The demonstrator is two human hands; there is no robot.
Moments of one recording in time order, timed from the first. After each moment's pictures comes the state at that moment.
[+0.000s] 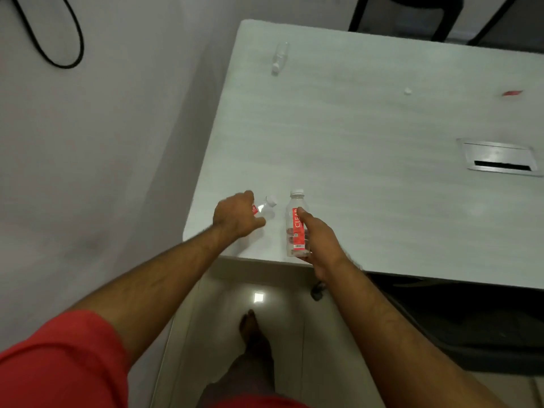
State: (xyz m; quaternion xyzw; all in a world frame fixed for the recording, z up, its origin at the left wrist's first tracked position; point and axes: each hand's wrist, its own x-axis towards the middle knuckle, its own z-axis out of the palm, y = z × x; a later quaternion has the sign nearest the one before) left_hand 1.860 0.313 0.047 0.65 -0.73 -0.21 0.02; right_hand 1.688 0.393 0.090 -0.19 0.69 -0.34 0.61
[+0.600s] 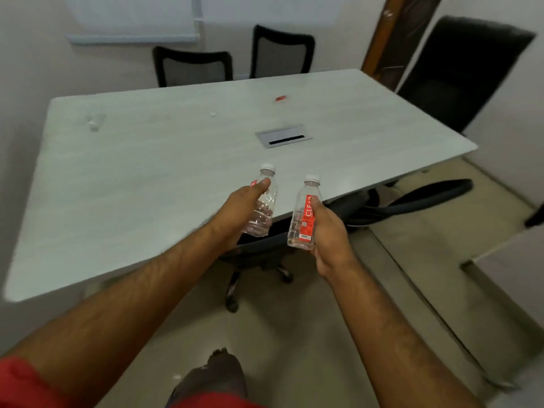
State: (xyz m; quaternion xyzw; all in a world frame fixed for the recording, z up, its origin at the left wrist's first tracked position) left_hand 1.545 0.589 0.217 0.39 -0.55 -0.71 0.18; right_hand 1.431 0.712 0.206 -0.11 0.66 -0.63 0.39
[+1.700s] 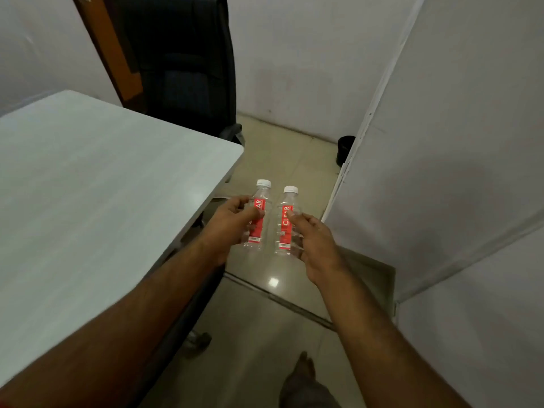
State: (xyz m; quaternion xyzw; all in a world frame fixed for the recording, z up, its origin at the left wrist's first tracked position) left_hand 0.704 0.768 0.180 0.16 -0.68 -0.71 -0.06; right_hand 0.689 0.937 0.172 0.14 0.64 -0.74 0.18
